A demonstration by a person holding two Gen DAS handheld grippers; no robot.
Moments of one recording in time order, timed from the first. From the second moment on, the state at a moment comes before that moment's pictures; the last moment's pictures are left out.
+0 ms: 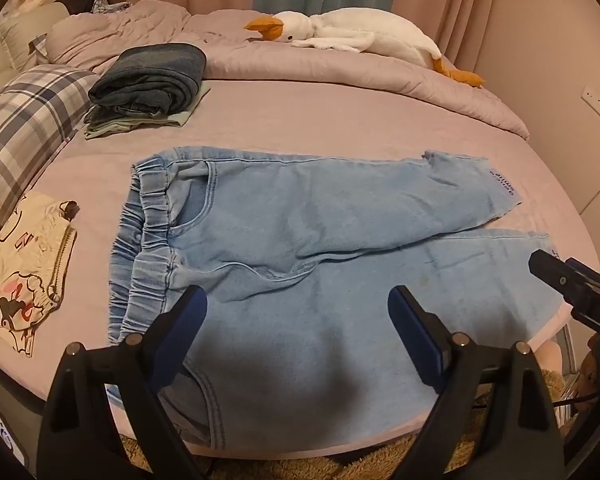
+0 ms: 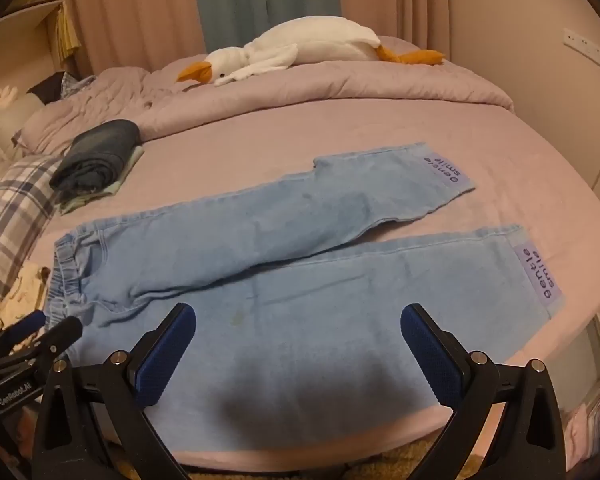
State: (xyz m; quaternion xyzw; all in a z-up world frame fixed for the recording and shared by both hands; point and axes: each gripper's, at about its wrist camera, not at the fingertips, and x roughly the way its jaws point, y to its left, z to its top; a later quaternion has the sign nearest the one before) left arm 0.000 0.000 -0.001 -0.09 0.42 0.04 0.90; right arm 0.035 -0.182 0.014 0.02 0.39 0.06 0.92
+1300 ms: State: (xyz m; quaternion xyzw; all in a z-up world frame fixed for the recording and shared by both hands) left arm 0.000 0.013 -0.014 -0.08 0.45 0.06 0.89; right arm 0.039 -0.180 0.005 0.03 0.40 0.06 0.91
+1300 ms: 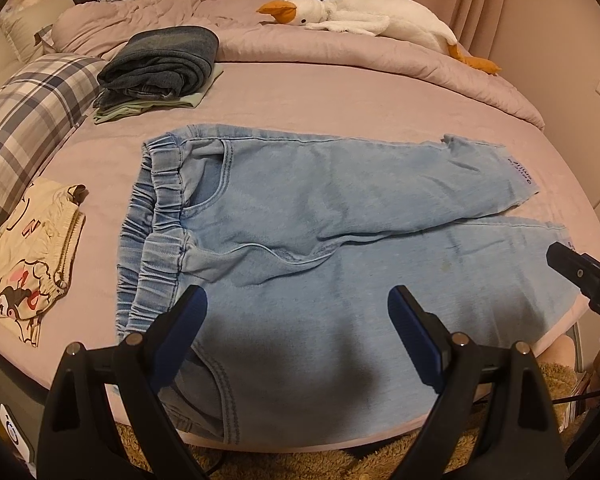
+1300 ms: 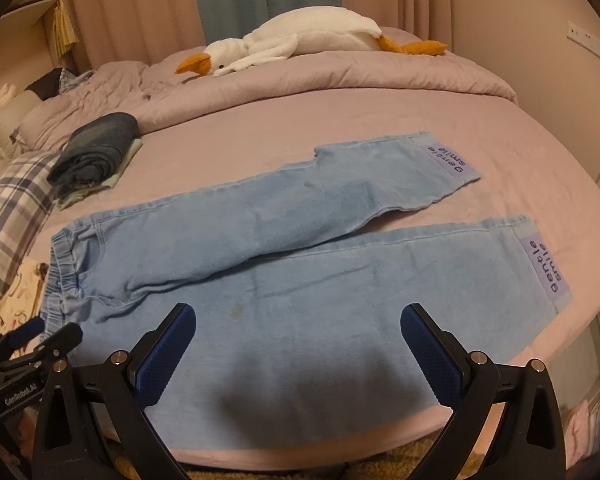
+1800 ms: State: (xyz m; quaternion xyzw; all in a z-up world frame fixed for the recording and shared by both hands) left arm 0.000 0.016 -0.020 -0.09 0.45 0.06 0.89; right arm 0.040 -0.182 0.003 0.03 0.41 0.06 0.91
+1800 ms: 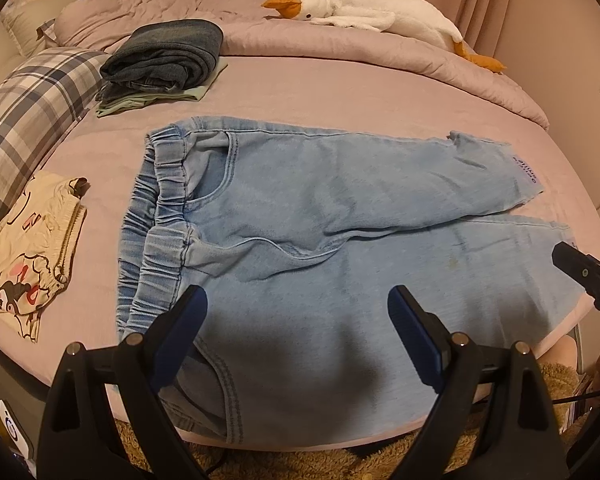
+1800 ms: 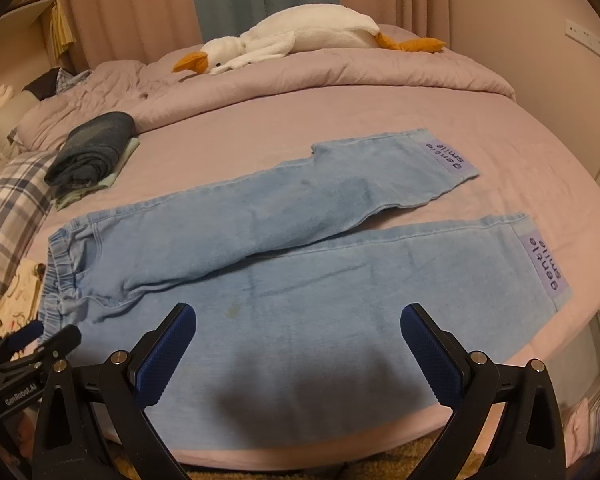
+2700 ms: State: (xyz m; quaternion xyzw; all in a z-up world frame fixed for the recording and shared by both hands) left arm -0.003 0.031 -0.032 -0.11 0.47 0.08 0.88; right arm 0.043 -0.173 0.001 0.02 0.42 0.06 0.91
